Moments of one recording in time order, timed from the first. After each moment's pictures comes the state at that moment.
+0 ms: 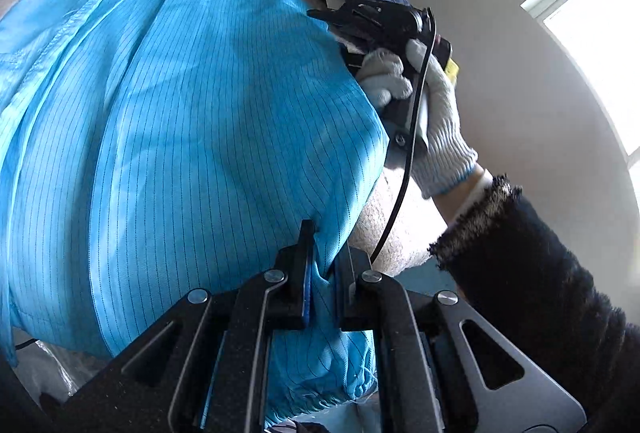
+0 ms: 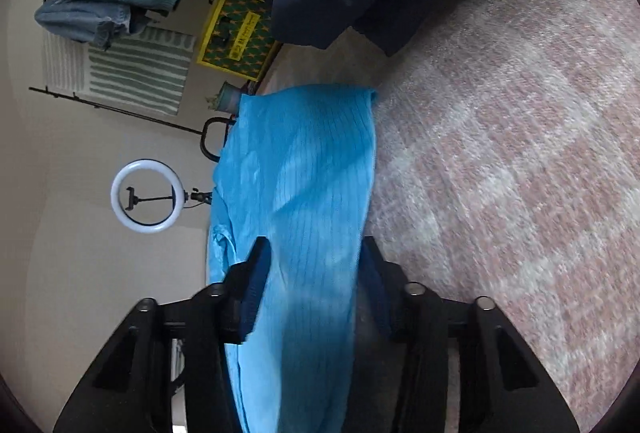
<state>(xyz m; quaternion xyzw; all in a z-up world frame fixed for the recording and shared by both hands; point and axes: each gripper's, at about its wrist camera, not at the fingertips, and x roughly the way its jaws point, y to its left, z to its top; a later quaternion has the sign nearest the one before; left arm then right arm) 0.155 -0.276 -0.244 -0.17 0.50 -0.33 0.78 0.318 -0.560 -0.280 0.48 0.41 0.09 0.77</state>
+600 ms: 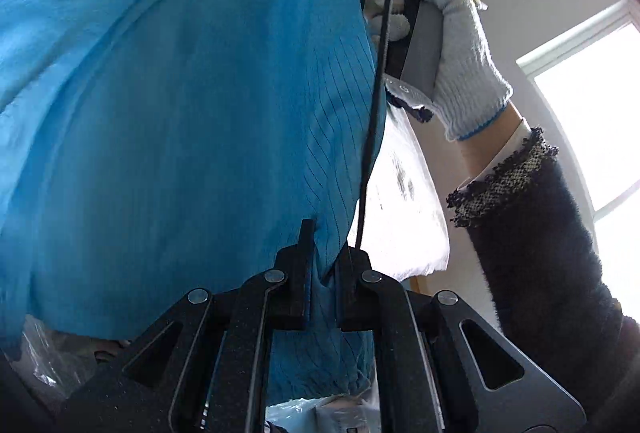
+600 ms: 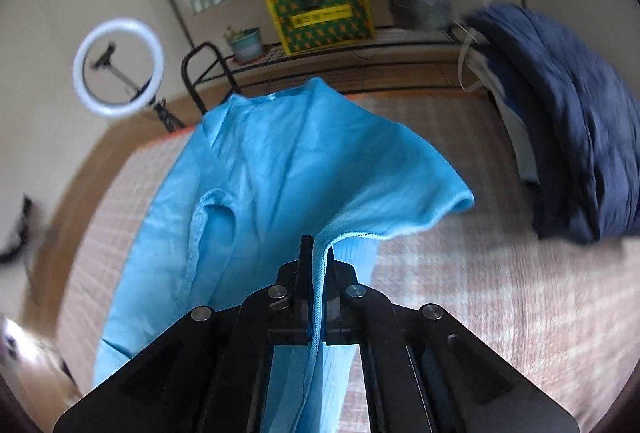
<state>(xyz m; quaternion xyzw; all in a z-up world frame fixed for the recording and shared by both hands) 0.160 -0.201 -0.256 -0.29 0.48 -0.33 0.76 0.379 -0.360 -0.164 0.03 0.44 0.04 0.90</state>
